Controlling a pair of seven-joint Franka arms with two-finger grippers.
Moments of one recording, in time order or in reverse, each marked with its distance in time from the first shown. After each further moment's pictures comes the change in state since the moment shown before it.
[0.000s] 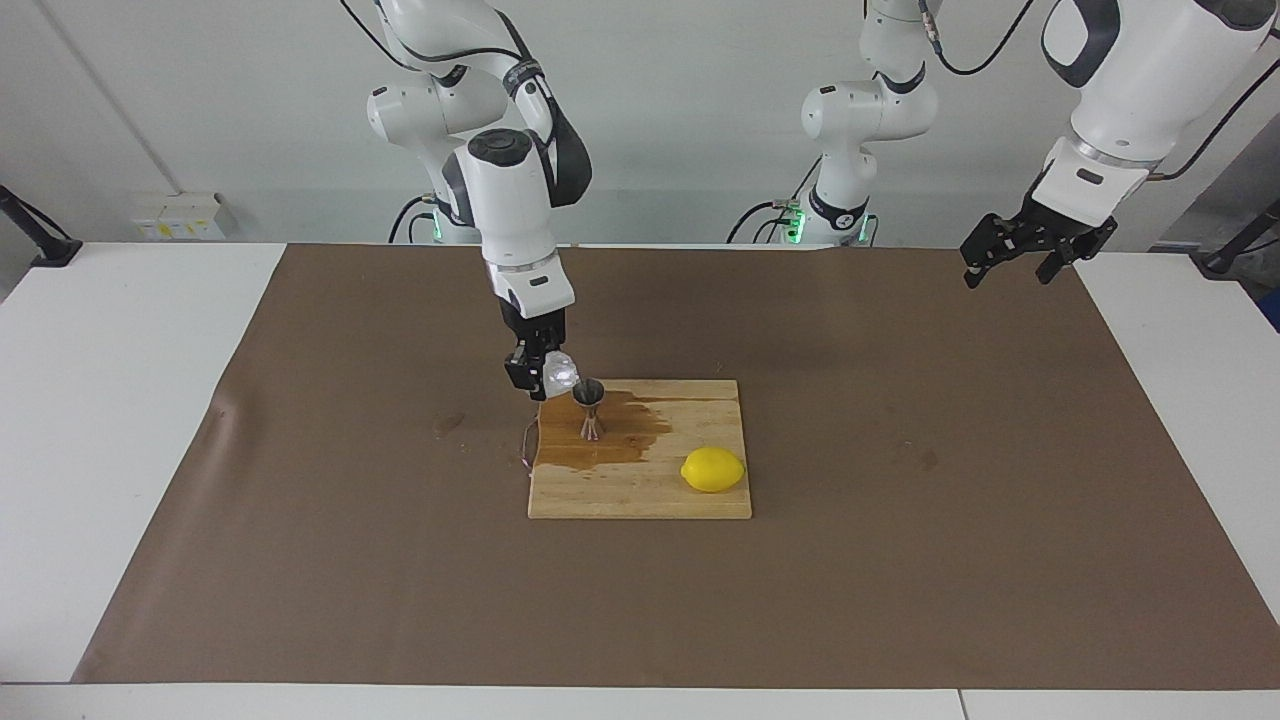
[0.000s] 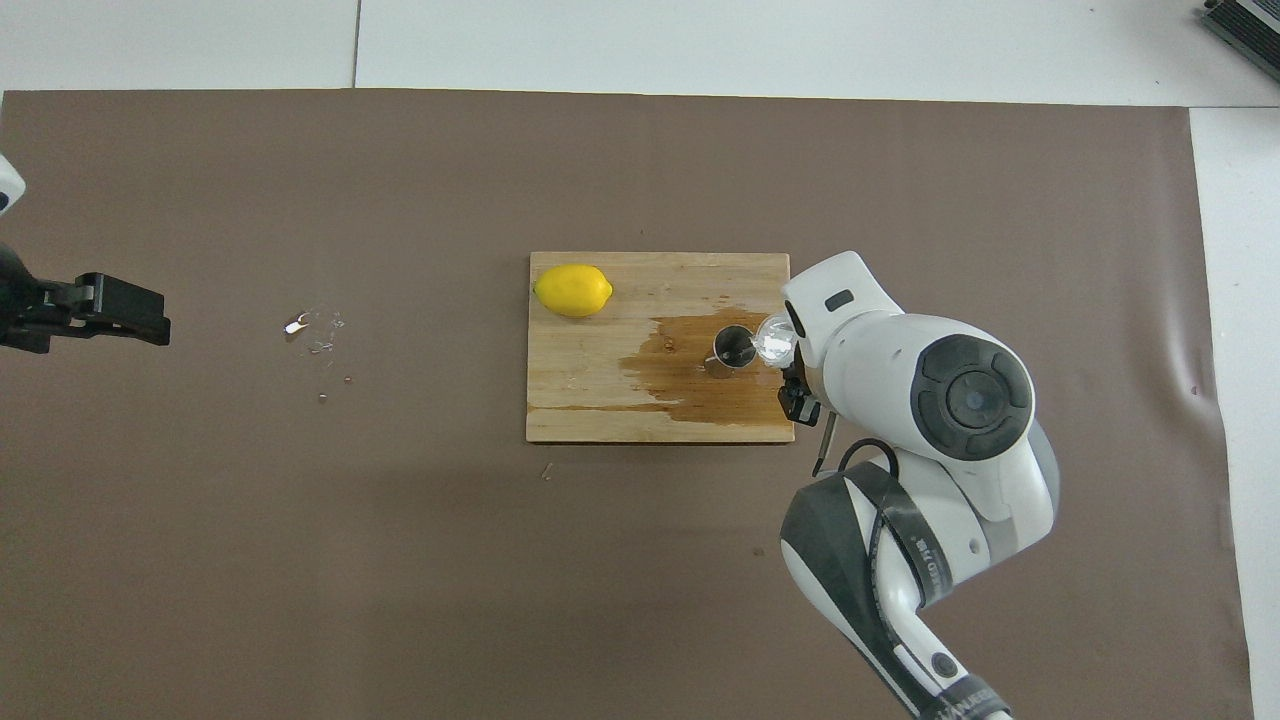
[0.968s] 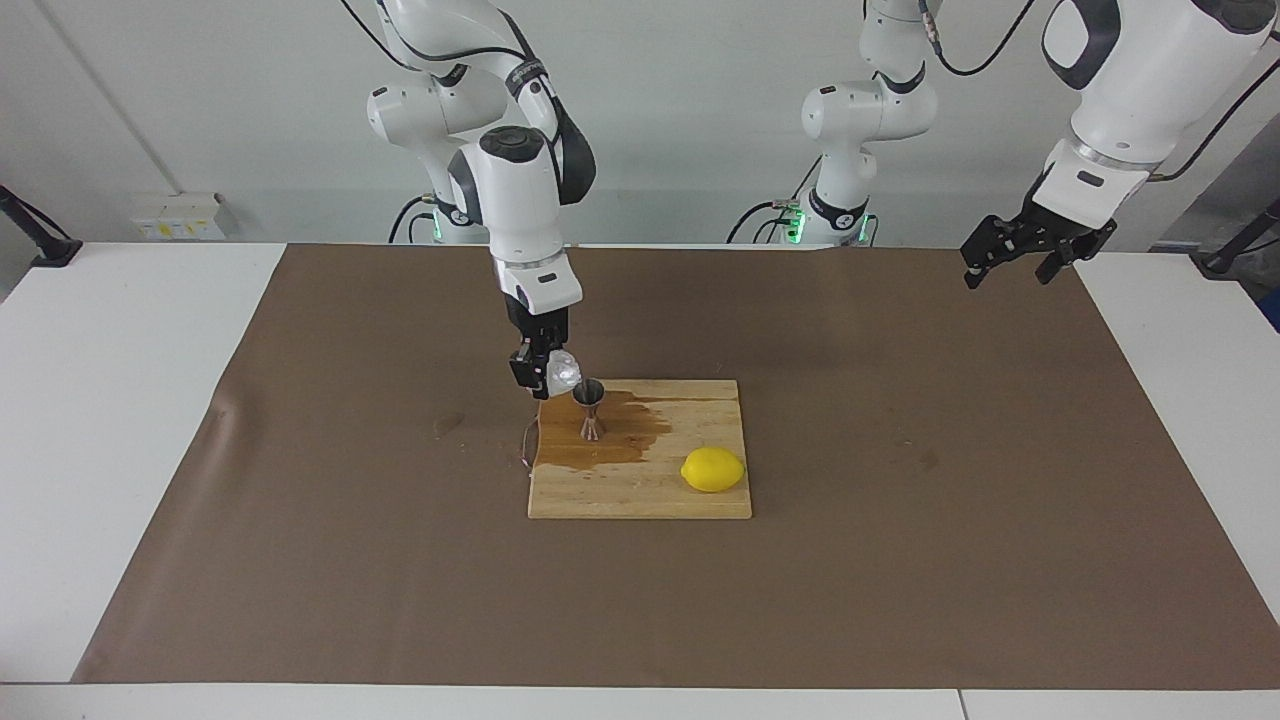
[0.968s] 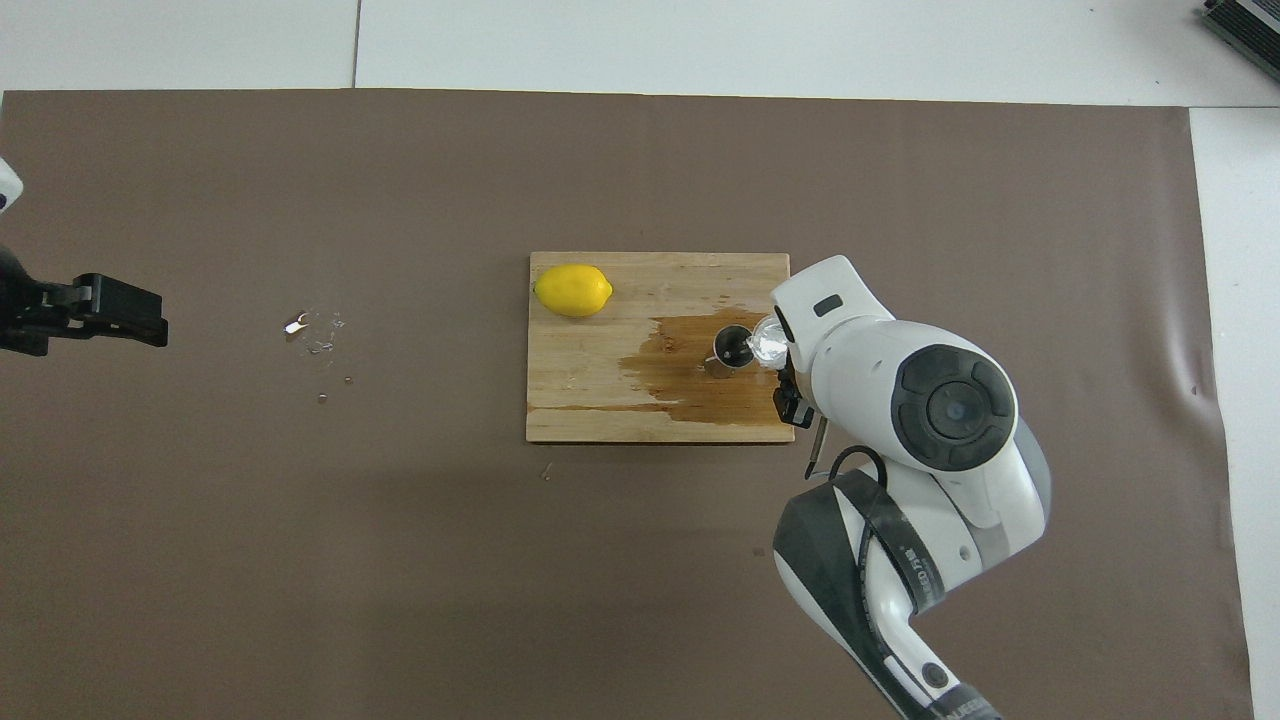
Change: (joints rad) left arm 0.011 0.000 -0.003 -0.004 0.000 -0.001 -0.007; right arm 0.015 -0.002 0.001 0.002 -0.033 -0.001 0.039
